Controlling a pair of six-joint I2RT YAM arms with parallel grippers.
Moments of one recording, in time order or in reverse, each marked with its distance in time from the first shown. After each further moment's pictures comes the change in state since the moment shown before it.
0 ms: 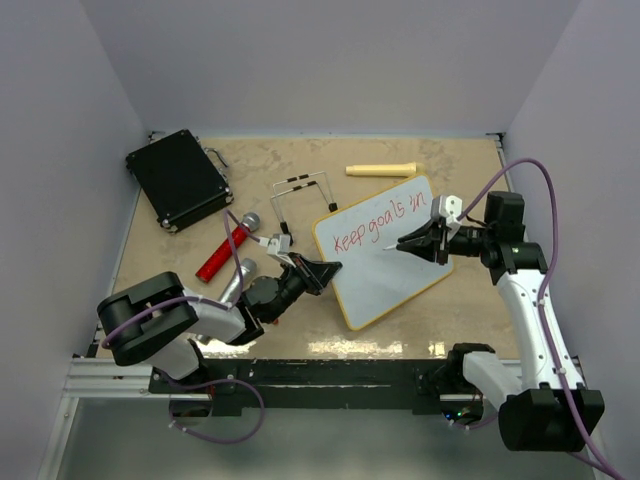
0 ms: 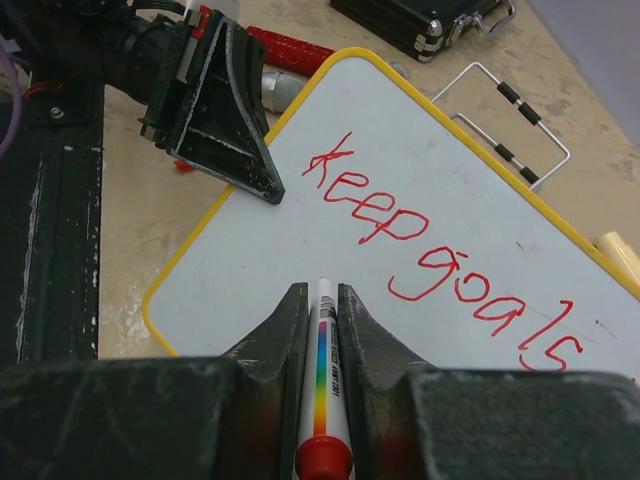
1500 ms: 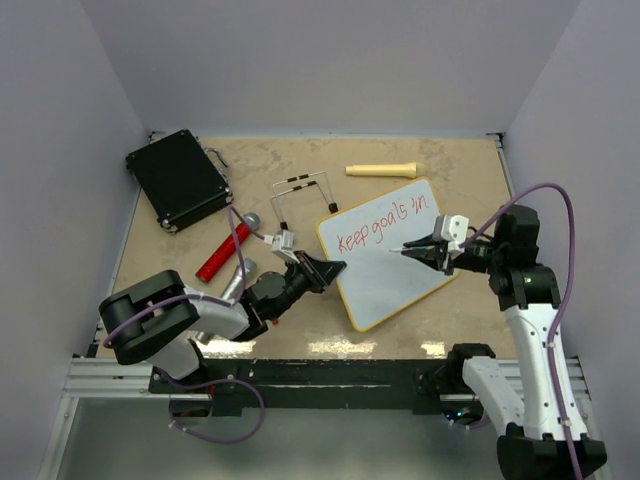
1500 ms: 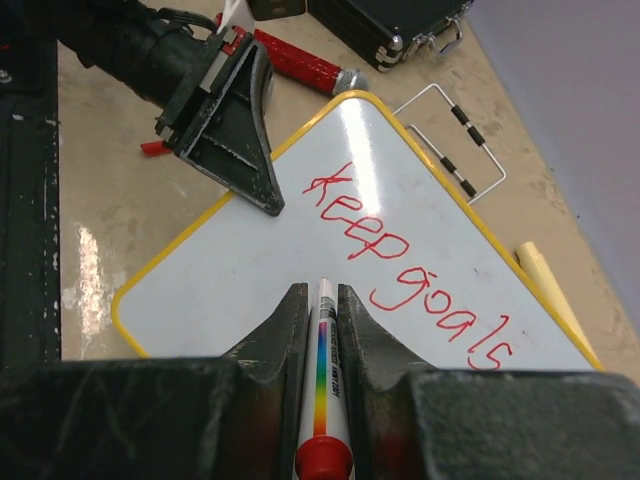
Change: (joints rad) left arm 0.000 0.012 0.040 -0.080 0.011 -0.112; right arm 0.020 -0.173 0.027 -0.096 0.105 -0.078
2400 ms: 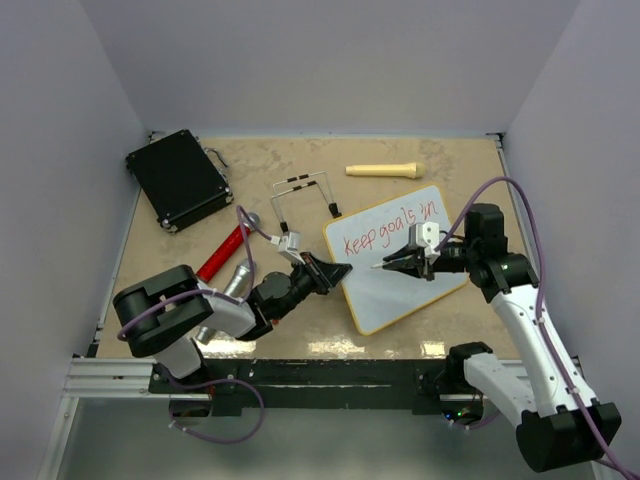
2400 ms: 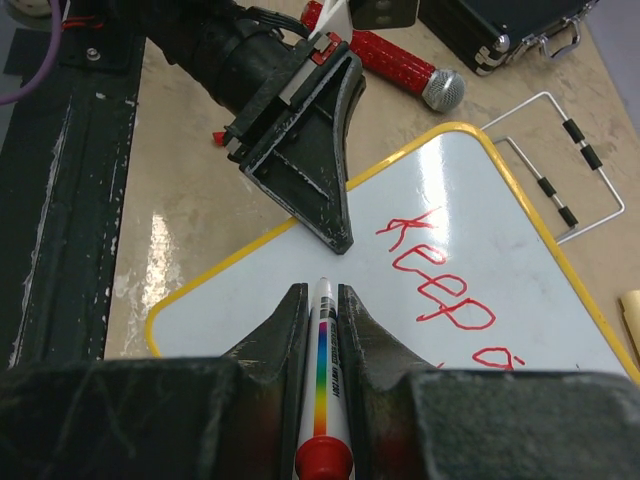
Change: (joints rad) left arm -0.006 0.075 0.028 0.047 0.032 -0.028; right arm 0.185 0.087 -0.080 0.065 0.013 -0.018
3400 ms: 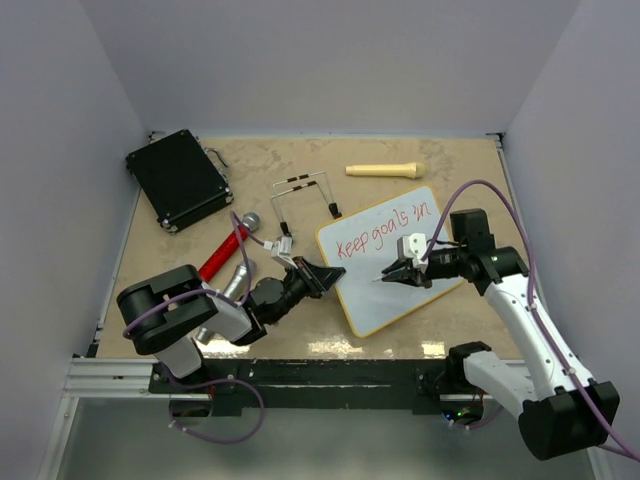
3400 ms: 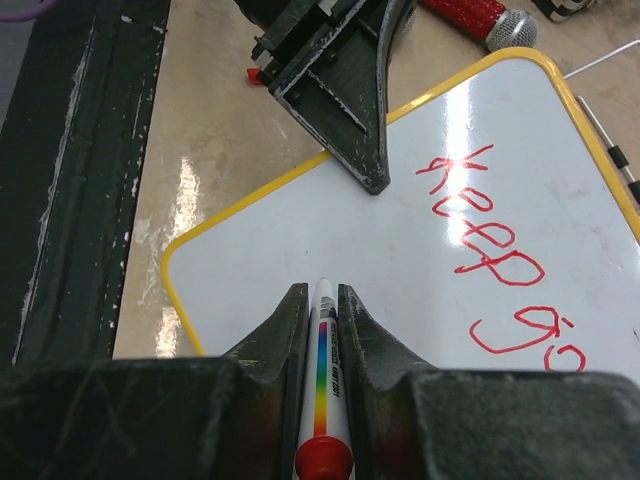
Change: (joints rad) left arm 0.008 0.028 -0.066 0.101 0.000 -0.018; right arm 0.042 0.064 -0.017 -0.147 0.061 -0.200
